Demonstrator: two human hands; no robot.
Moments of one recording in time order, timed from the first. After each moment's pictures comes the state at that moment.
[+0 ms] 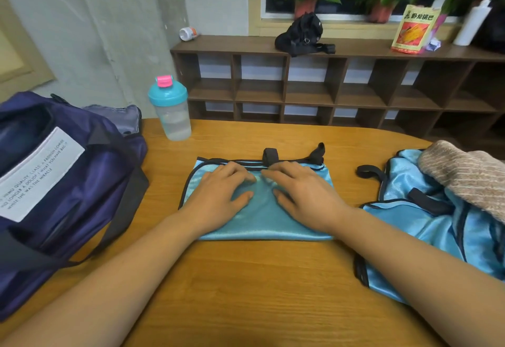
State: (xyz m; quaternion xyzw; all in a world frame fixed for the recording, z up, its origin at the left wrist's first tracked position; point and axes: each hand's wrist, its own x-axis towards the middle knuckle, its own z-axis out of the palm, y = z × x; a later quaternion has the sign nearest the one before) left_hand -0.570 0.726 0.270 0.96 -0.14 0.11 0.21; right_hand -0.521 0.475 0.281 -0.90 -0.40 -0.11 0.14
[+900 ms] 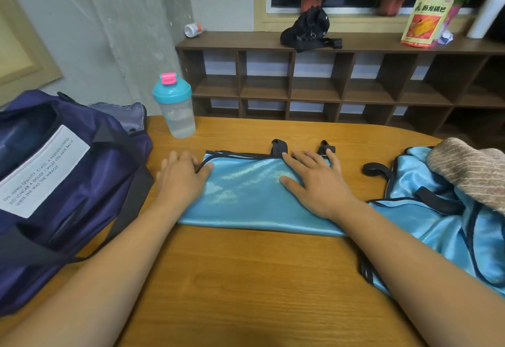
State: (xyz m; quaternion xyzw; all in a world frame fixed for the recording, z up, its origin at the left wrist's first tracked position) left_hand -0.556 0.778 0.281 0.95 0.22 0.10 0.20; right_hand -0.498 0.468 0.276 -0.96 -0.25 -0.05 0.08
